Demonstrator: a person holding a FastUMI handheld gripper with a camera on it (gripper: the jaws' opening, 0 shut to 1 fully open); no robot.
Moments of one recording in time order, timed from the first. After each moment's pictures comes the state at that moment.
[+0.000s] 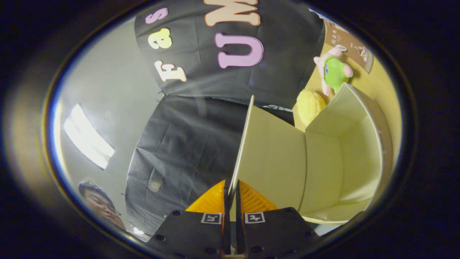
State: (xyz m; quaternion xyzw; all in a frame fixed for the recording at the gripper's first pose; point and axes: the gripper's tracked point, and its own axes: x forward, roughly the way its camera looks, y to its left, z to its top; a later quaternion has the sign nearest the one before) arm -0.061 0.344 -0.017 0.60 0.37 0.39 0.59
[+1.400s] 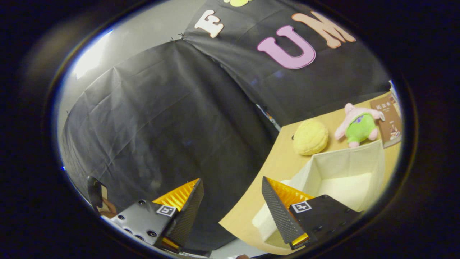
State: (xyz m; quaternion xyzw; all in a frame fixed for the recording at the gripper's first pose) arm -0.049 0.433 -0.054 0.31 0.32 0.40 0.80
